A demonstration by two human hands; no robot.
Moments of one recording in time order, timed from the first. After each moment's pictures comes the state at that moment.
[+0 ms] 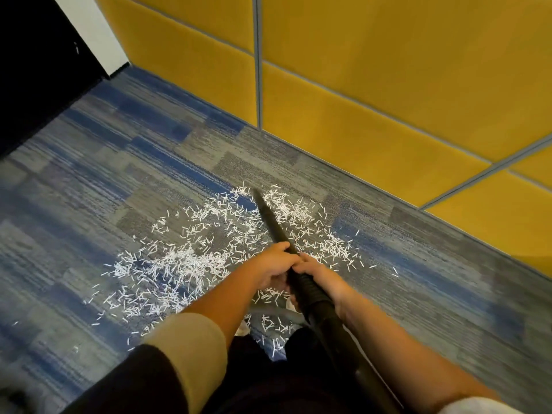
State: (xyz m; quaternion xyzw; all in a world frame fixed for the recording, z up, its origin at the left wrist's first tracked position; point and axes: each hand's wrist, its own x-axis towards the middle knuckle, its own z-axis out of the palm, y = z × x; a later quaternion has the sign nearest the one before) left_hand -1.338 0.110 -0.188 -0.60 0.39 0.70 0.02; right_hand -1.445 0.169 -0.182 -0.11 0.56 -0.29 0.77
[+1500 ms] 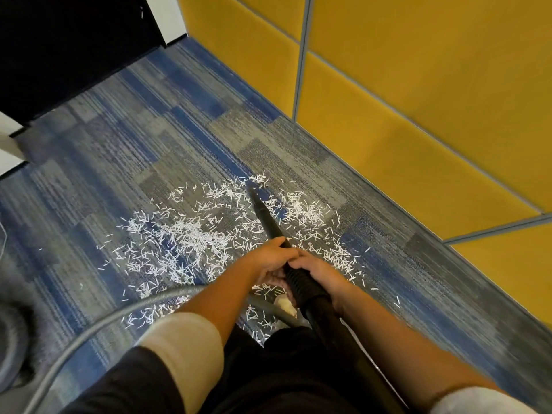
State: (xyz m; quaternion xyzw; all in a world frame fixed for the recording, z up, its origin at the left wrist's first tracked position) left_hand -1.390 0.110 -0.195 -0.64 0.31 0.70 -0.06; right_hand -1.510 0.136 -0.182 -0.18 0.52 -0.18 0.82
